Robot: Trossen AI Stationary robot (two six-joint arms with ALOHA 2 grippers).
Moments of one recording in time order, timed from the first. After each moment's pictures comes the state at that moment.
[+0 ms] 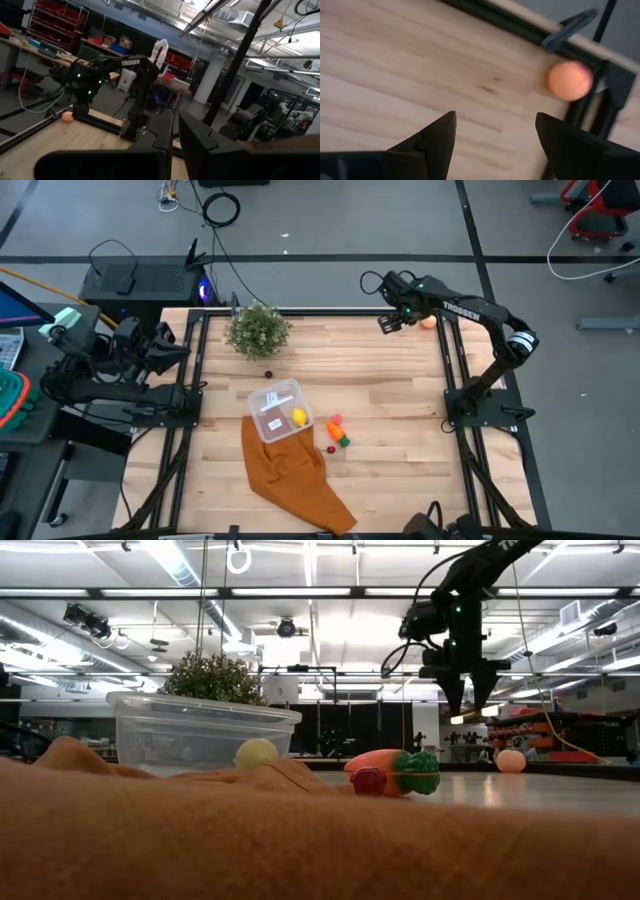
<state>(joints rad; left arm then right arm) -0.04 0.25 0.90 -0.45 -0.10 -0.41 -0.79 1.60 1.28 -1.07 0.26 0.38</state>
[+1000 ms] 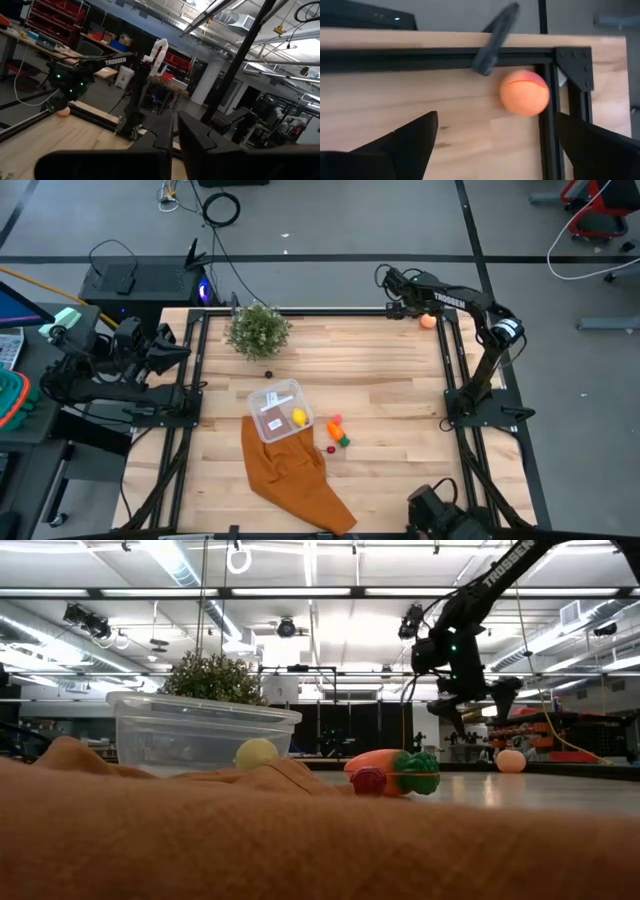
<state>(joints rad) -0.04 0.25 0.90 -0.45 -0.10 -0.46 -0.93 1.76 1.28 -0.99 0.45 0.67</state>
